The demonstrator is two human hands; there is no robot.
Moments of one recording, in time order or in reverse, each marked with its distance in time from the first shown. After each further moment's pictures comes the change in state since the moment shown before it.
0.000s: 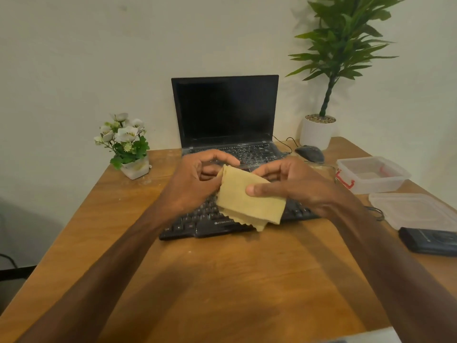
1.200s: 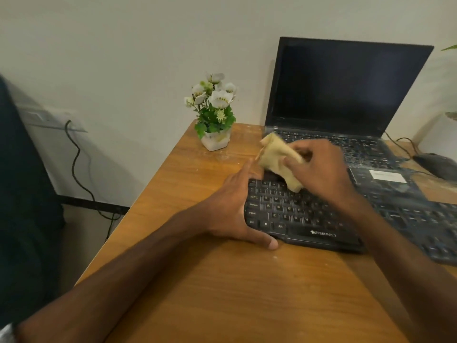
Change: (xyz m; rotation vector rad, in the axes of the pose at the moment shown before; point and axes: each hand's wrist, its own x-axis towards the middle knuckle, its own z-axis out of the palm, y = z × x) left_hand -0.056 -0.108 -0.077 0.490 -0.259 -0.398; right_hand 0.154 0.013 0.119 -0.527 0.338 -0.272
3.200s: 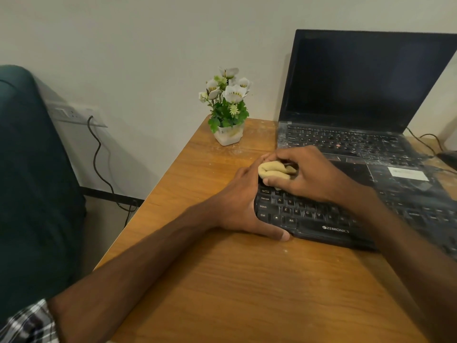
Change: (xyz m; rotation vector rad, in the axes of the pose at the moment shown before) left_hand -0.001 -0.001 0.004 0.009 0.079 0.004; right_hand 0.001 -0.012 0.008 -0.009 -0.425 -0.396
